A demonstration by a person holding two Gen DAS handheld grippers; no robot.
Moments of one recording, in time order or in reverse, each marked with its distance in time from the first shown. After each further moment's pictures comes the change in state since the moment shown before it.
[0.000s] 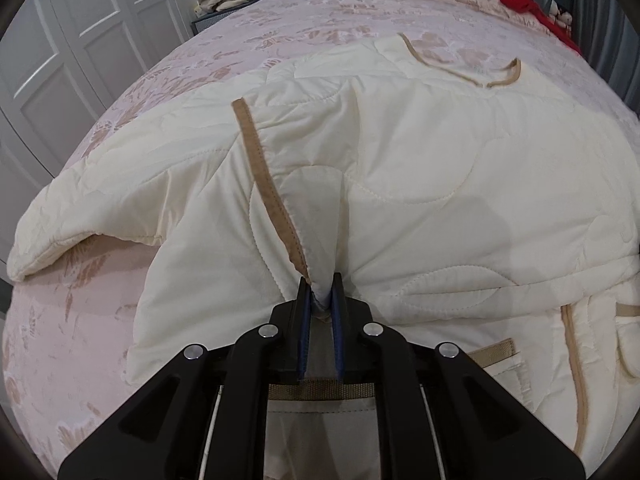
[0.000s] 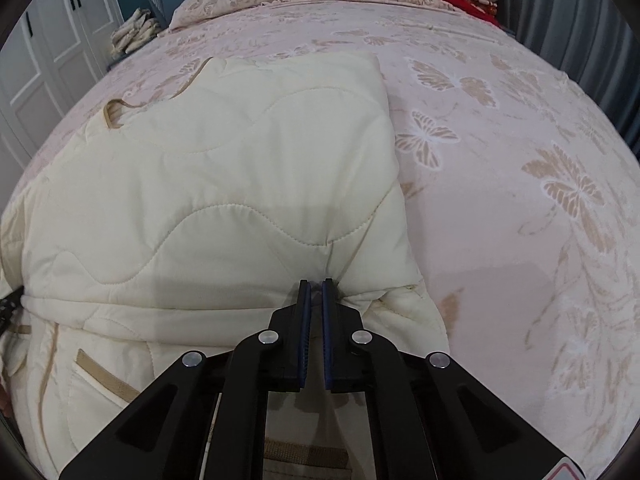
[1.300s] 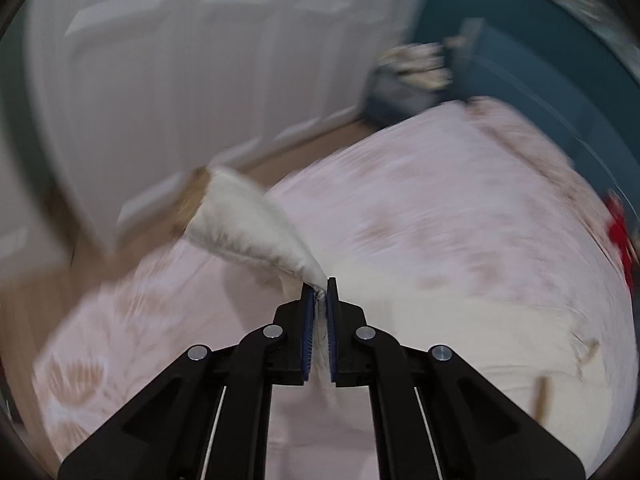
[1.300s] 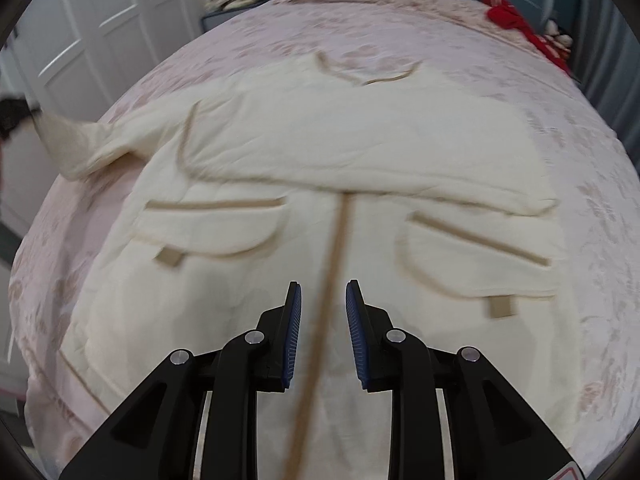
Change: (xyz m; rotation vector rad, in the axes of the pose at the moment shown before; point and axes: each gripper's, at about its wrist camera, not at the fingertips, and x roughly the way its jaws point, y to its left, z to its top) left arm -0.095 0.359 0.061 -0.531 -0.254 0.087; right arm -0.141 0.169 -0.095 -0.188 0.016 0.142
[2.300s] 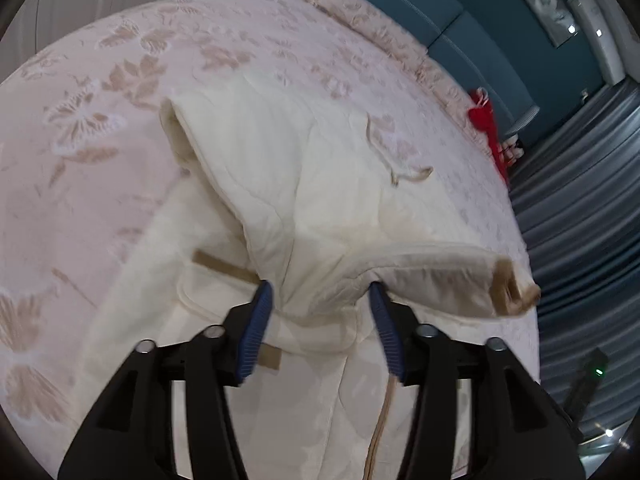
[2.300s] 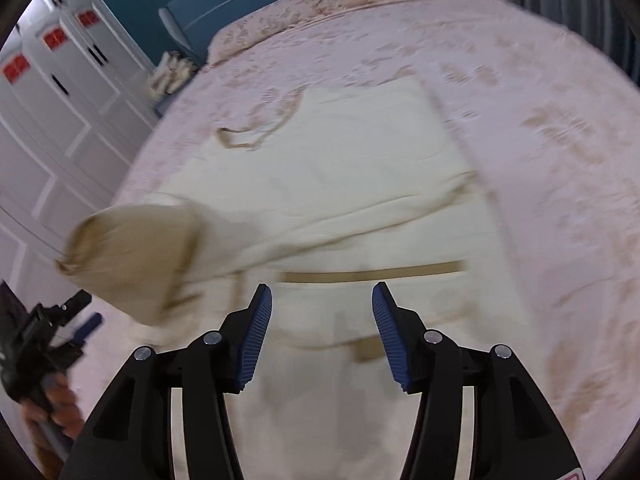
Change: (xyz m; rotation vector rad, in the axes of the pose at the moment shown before) left arm -0.074 -0.186 -0.189 0.014 0.355 -0.522; right arm -0.004 -0.143 0.020 0.376 -0.063 0.199
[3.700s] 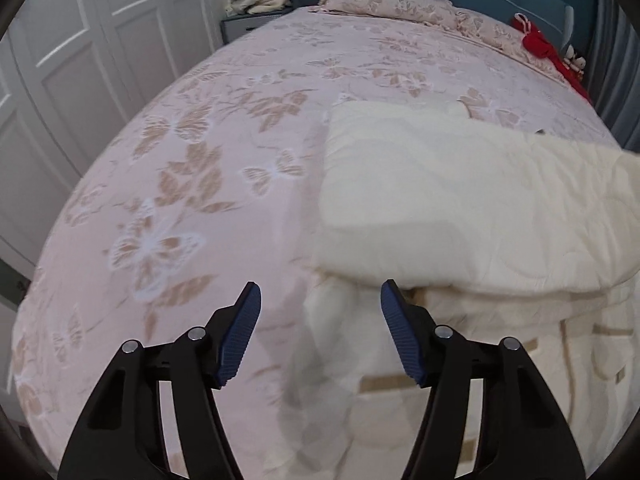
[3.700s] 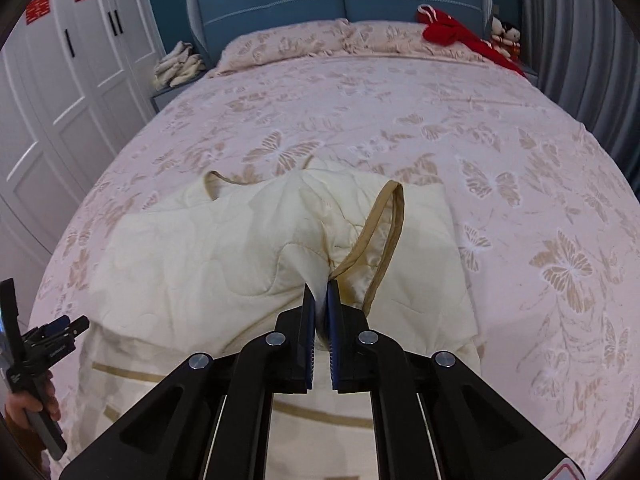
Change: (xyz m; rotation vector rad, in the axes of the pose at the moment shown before) left arm 0.073 0.023 0.057 0.363 0.006 0.474; right arm 0.030 0.033 0.098 -0.229 -0.103 -0.187
